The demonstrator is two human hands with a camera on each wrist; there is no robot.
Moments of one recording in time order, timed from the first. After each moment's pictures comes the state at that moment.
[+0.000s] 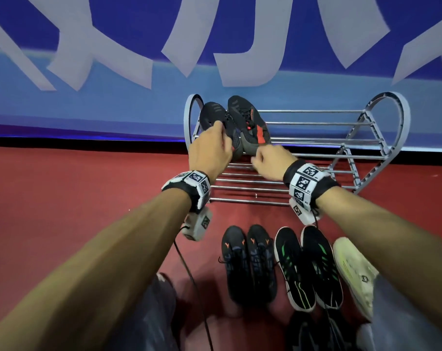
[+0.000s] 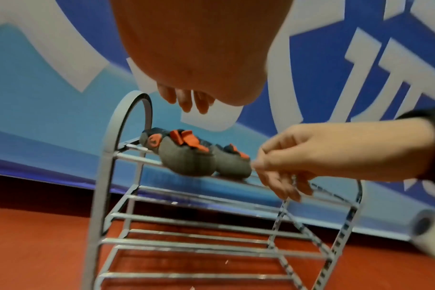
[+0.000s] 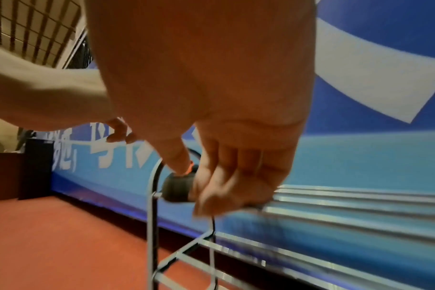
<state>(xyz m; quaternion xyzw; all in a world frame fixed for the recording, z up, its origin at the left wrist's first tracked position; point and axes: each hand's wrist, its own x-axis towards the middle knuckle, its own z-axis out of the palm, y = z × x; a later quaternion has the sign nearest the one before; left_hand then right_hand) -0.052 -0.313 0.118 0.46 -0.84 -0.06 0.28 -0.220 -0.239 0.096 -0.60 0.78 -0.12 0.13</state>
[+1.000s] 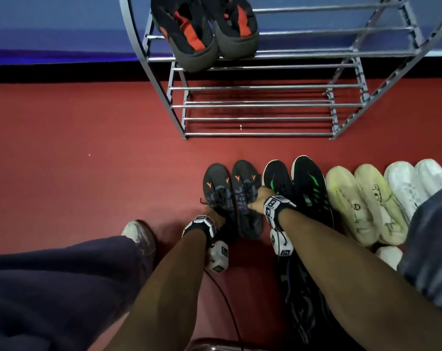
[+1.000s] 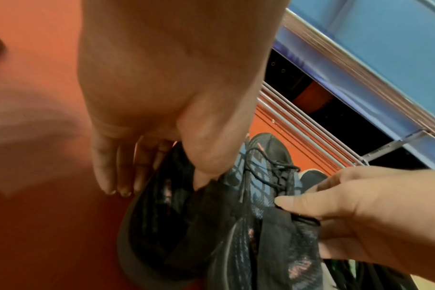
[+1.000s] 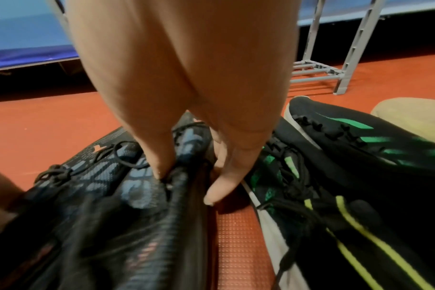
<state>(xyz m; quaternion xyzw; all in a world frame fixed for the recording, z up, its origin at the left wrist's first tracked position) 0.021 -0.163 -0.251 0.50 -0.69 -0.47 -0.25 -0.175 -0.103 -0.224 -0.32 0.83 0.00 0.45</state>
